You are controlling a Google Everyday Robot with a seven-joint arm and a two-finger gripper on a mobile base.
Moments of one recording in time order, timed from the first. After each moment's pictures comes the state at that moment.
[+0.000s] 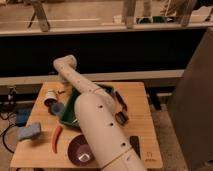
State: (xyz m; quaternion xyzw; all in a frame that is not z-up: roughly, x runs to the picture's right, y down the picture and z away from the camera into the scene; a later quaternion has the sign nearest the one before) arm -0.275 -0.014 1.015 -0.23 -0.19 -0.20 0.93
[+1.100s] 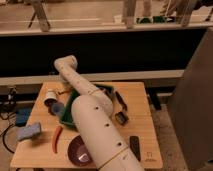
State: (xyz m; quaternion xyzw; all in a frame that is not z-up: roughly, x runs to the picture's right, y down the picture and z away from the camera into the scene) arm -0.275 -0.011 1.024 -0.24 -0.19 -0.20 0.93
